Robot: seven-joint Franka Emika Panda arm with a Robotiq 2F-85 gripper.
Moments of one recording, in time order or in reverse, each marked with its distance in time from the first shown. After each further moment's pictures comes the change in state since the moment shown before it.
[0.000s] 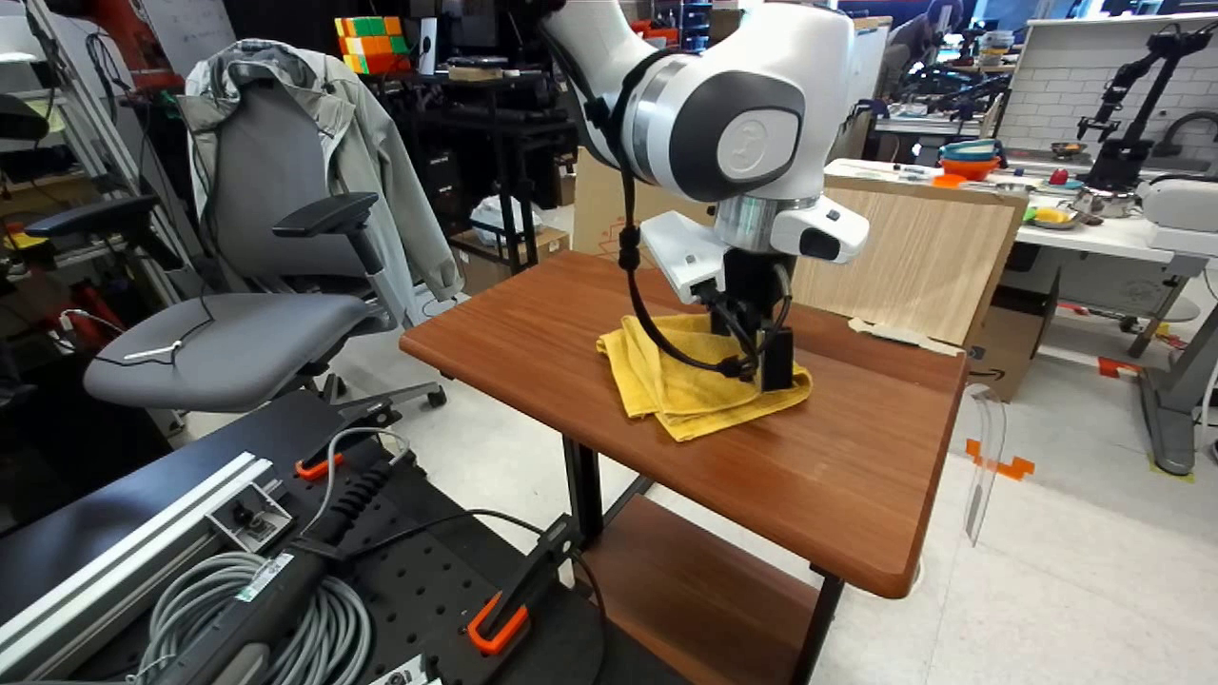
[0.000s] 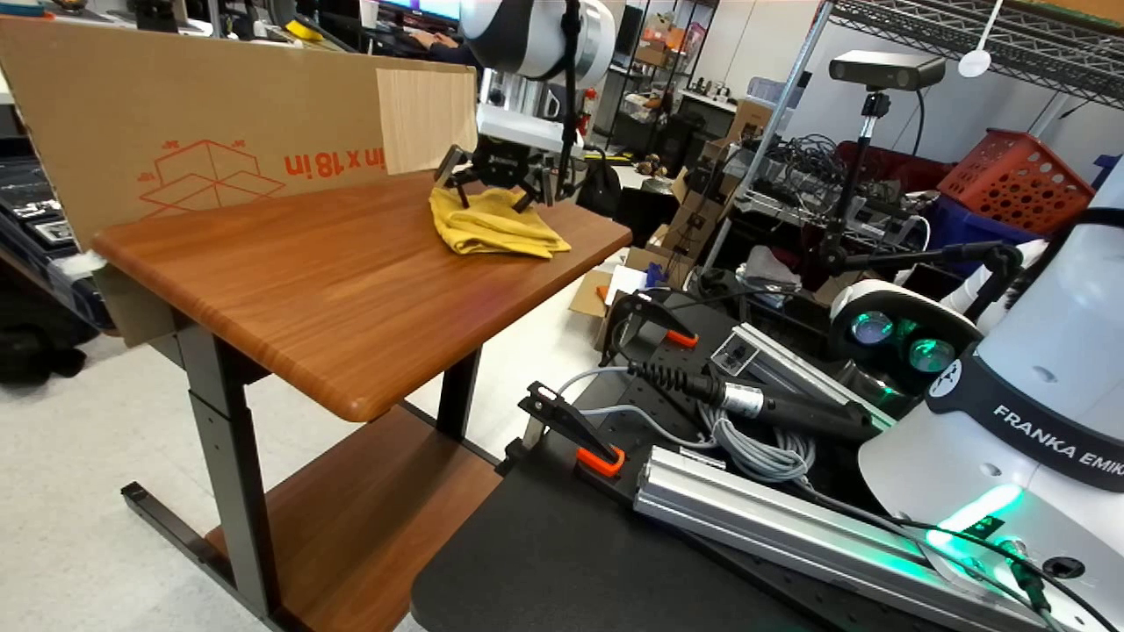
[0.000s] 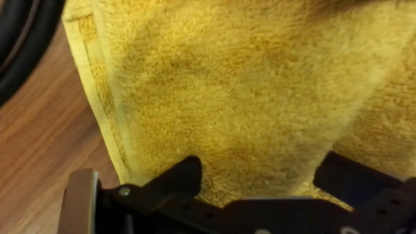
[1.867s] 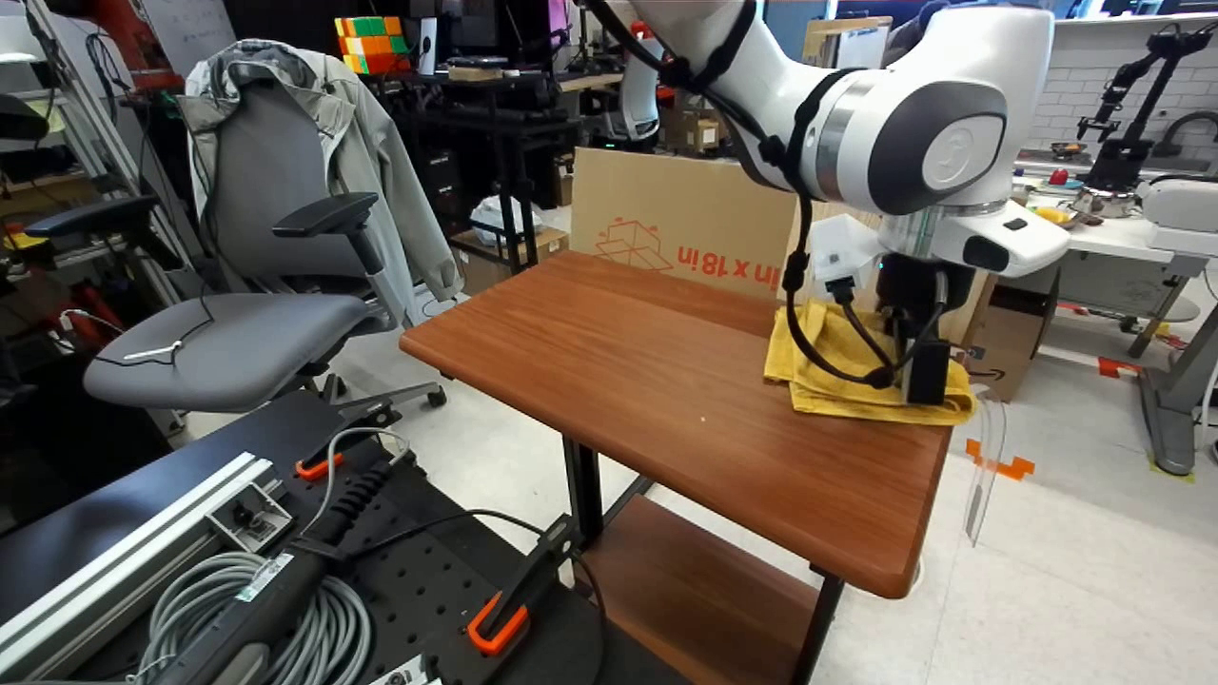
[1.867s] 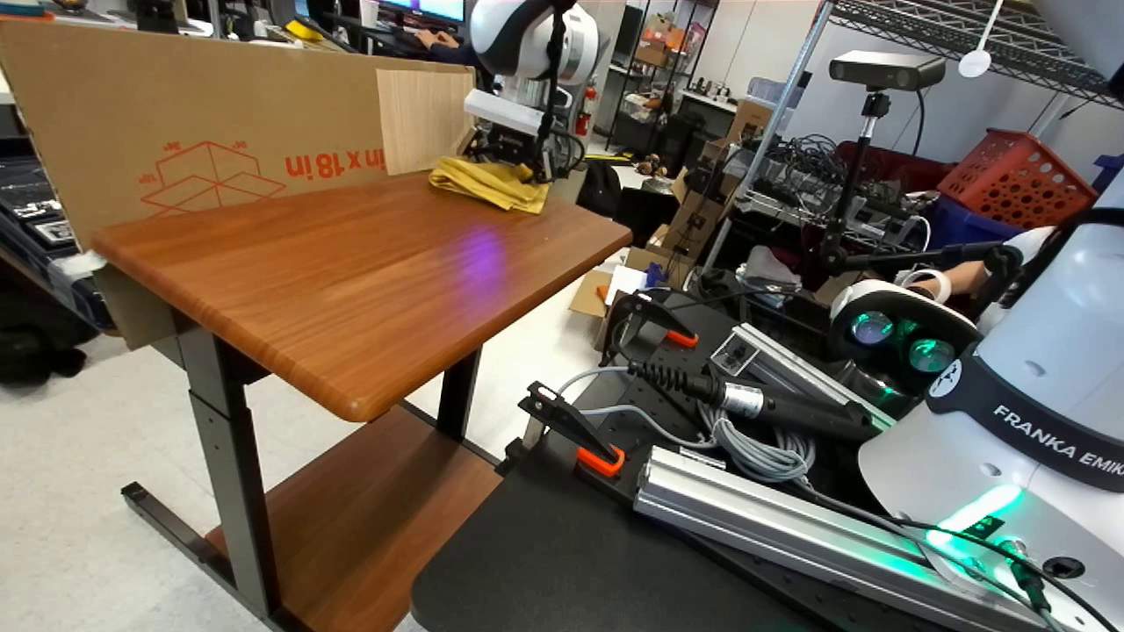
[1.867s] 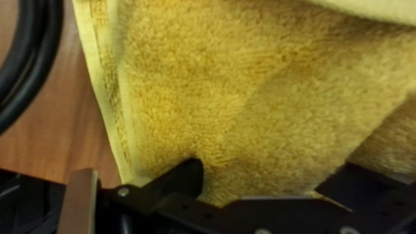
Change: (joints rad) arm -0.110 0.326 -0.097 0.577 -0.026 -0.184 0.400
